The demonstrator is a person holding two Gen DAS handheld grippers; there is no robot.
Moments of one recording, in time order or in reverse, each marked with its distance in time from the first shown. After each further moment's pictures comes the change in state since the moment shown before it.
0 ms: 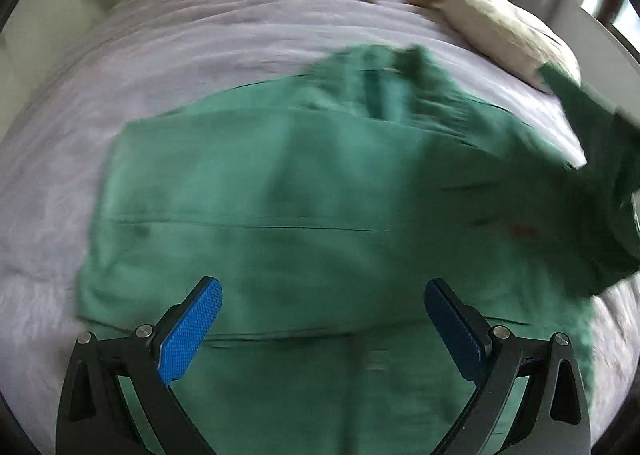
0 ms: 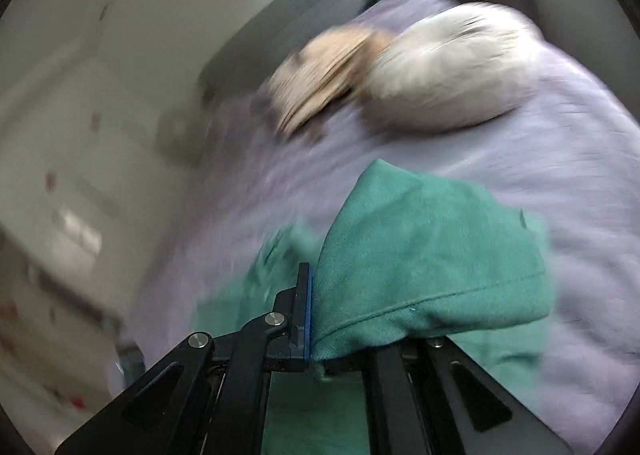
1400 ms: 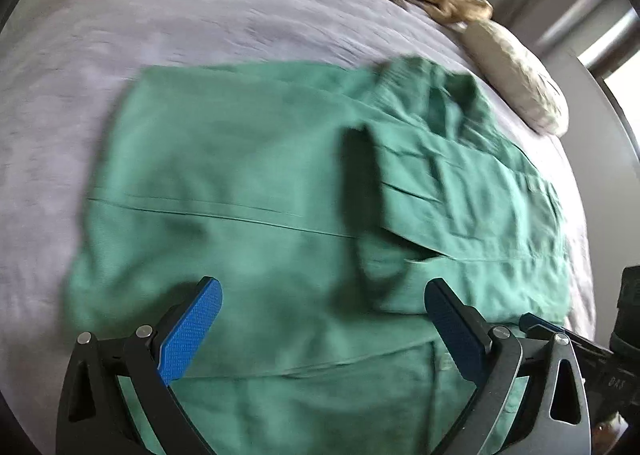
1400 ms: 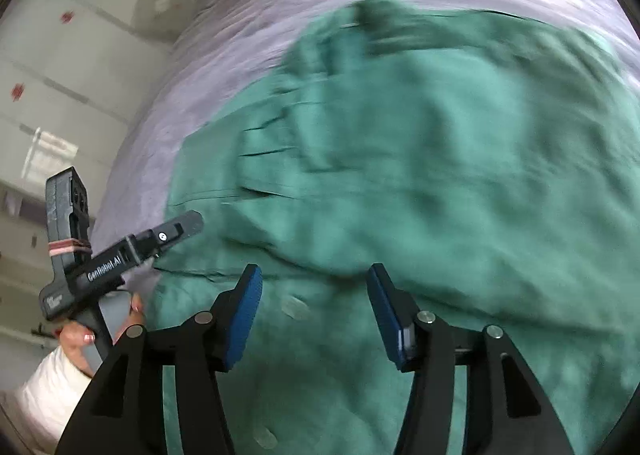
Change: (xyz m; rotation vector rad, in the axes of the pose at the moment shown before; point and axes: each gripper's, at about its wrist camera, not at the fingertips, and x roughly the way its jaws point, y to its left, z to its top) left arm 0.025 0.096 0.014 -0.094 0.069 -0.268; right arm 0.115 0.057 -0.102 0.065 0.348 -0.105
